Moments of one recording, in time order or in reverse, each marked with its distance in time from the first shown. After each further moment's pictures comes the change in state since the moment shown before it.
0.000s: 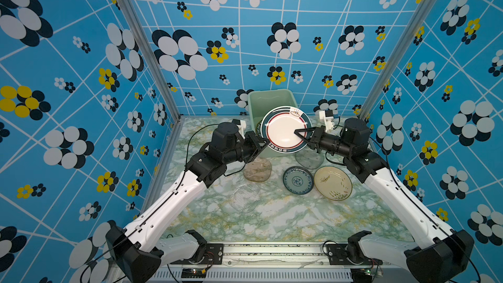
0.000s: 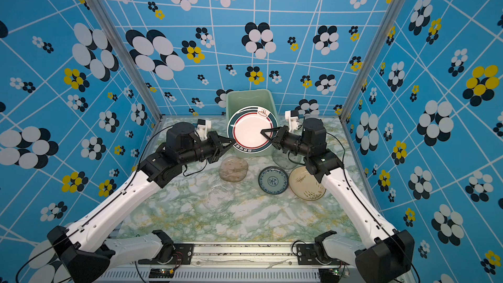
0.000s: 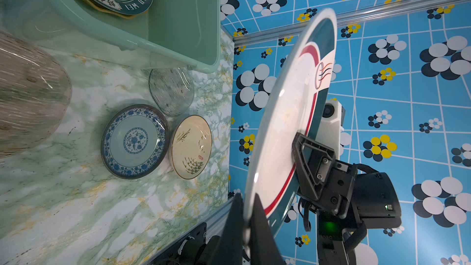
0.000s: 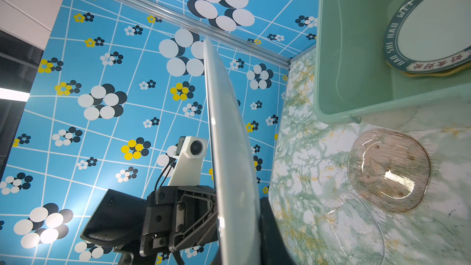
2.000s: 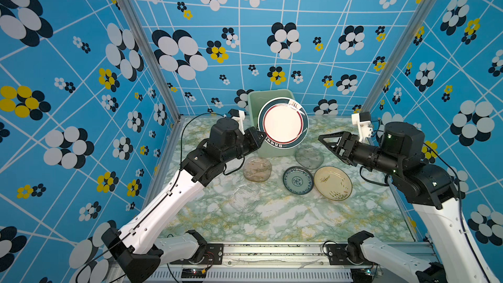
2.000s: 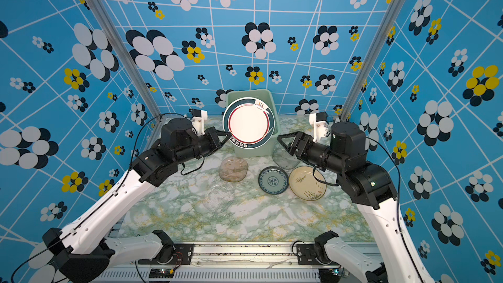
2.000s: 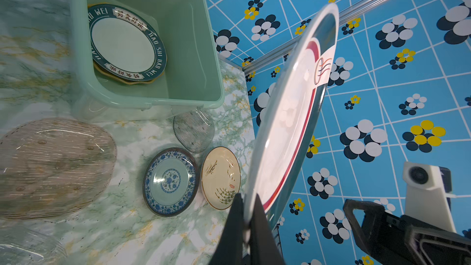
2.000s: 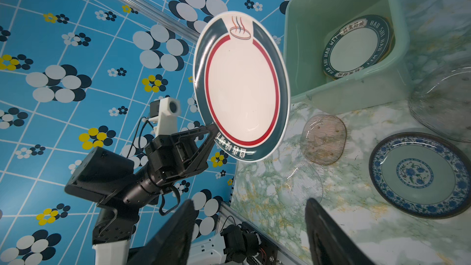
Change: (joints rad) left arm -0.035 0.000 0.130 -0.124 -0.175 0.283; right arm 0.018 -0.187 0.362 -0.733 0.204 -0.244
